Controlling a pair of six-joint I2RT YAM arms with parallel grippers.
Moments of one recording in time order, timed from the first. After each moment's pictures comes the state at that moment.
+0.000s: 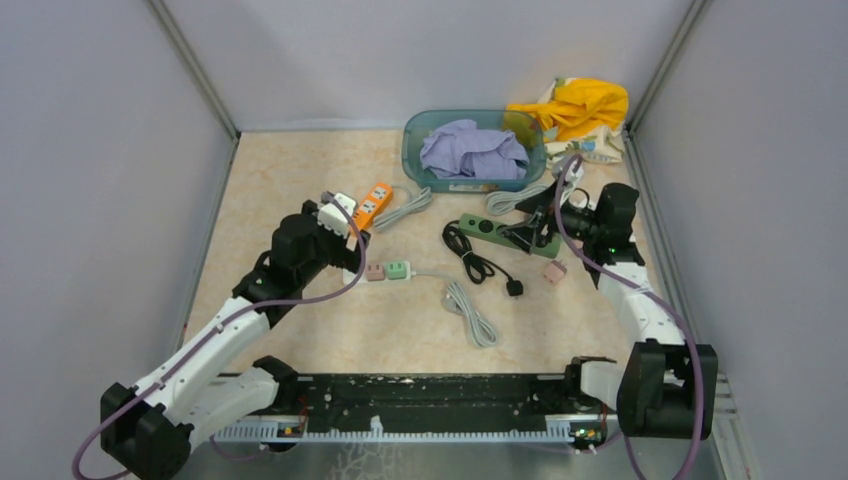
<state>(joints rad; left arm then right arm) -0.53 0.92 0.68 -0.14 -0.11 0.15 -0.05 1.14 0.68 0.25 -1.10 0.05</state>
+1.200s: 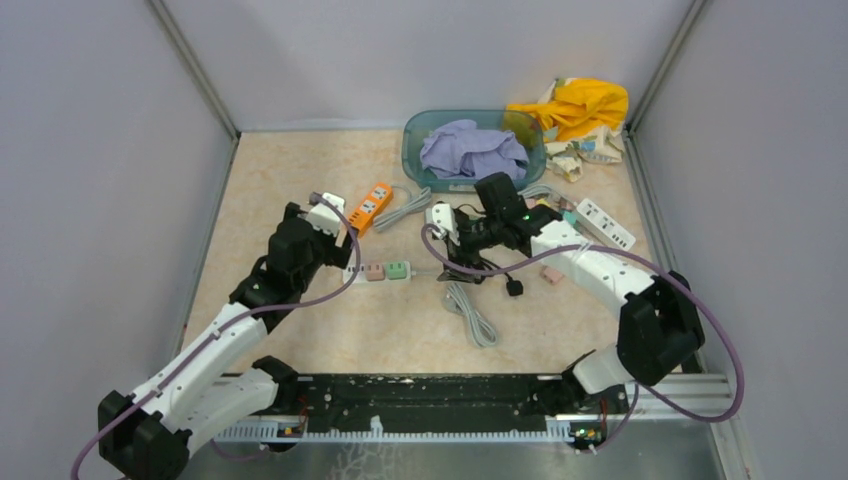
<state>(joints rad) -0.52 0.88 0.65 -0.14 -0.35 0.19 0.58 1.43 1.09 -0.48 -0.79 -0.85</state>
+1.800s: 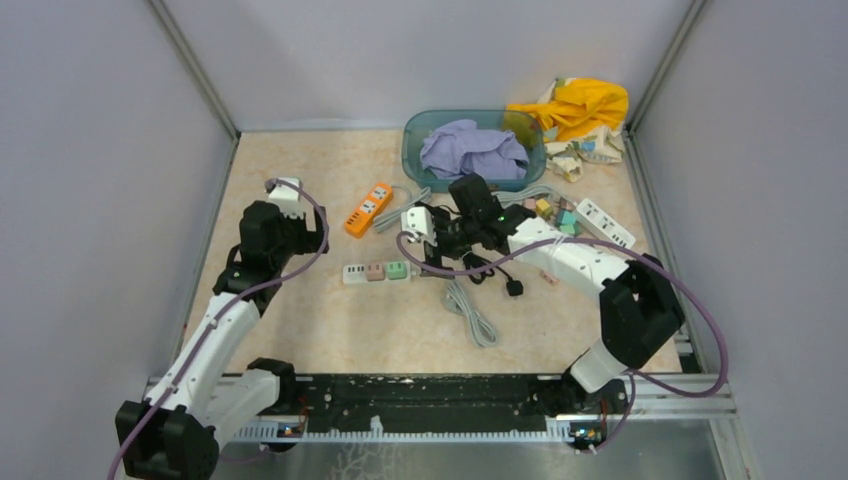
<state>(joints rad) -0.21 0.92 0.69 -0.18 -0.13 -0.02 0.69 1.54 1.15 -0.38 -0.65 -0.84</state>
